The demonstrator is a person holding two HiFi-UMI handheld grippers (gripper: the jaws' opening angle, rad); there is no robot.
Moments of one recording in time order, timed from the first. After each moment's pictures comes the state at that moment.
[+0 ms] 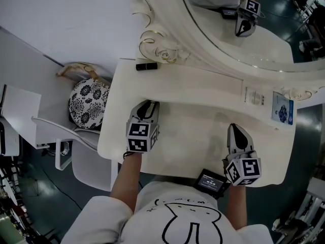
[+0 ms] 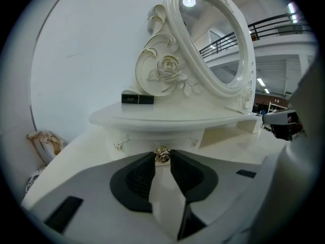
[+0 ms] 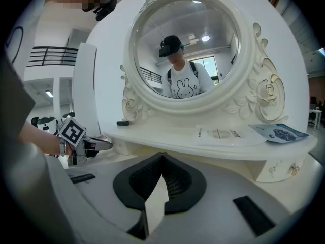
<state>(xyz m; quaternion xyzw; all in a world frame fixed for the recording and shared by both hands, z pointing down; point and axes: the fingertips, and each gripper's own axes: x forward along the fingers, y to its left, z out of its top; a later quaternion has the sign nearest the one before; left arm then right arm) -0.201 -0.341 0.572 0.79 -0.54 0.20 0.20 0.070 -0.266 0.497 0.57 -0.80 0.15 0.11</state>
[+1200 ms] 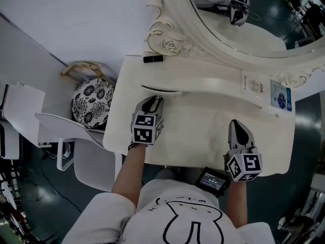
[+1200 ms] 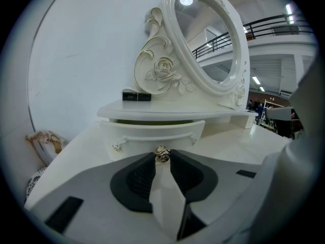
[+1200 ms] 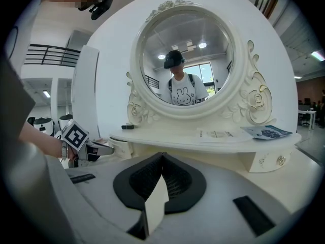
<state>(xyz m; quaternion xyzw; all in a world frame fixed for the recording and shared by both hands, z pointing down) -0.206 -0.319 0.573 0.81 -0.52 0.21 0.19 0.055 -0.225 0.482 0.59 -0.79 0.13 0.09</state>
